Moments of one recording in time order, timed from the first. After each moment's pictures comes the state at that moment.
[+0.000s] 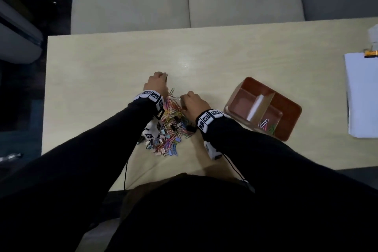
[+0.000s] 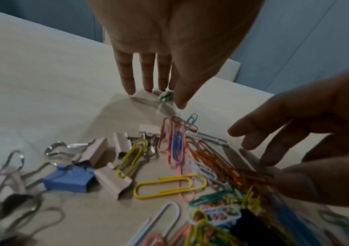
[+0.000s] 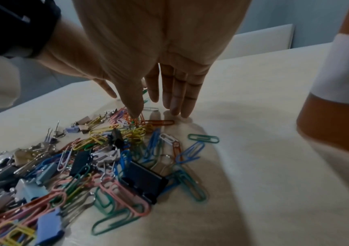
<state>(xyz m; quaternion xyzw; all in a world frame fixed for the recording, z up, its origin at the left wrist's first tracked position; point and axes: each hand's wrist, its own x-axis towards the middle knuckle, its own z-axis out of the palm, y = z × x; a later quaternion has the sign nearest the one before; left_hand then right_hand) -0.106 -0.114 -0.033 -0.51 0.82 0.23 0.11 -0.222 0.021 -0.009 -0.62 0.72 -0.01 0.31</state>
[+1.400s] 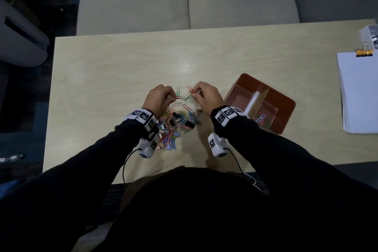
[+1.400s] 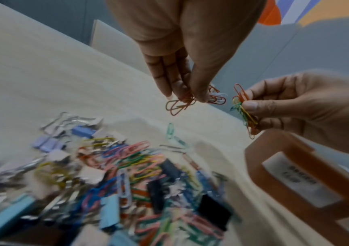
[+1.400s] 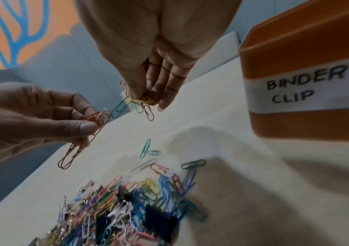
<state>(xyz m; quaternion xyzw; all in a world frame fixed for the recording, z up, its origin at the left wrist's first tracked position) -0.076 -0.036 0.025 -0.45 0.84 0.31 -0.02 -0.256 0.054 0.024 -0.50 0.76 -0.27 0.32</state>
